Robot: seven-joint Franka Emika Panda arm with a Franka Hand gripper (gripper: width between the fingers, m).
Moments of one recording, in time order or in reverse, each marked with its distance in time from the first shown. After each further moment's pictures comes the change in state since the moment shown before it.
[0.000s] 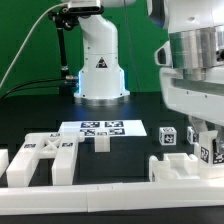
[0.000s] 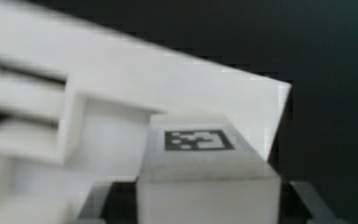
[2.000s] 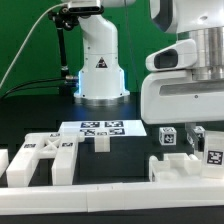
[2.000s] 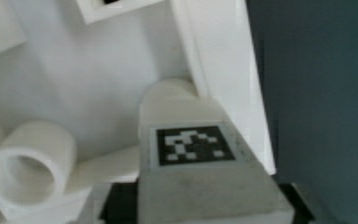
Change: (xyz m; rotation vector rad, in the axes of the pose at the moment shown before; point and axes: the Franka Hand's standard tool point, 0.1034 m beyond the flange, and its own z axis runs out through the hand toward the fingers) arm 0.000 -0.003 0.003 -0.005 0.075 -1.018
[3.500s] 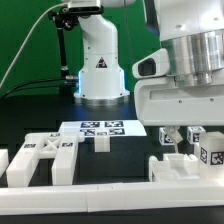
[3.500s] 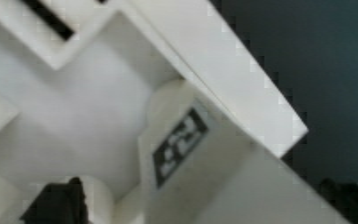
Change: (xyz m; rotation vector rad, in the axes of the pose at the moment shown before) arm 0.003 0.011 0.005 0.059 -0.036 0.273
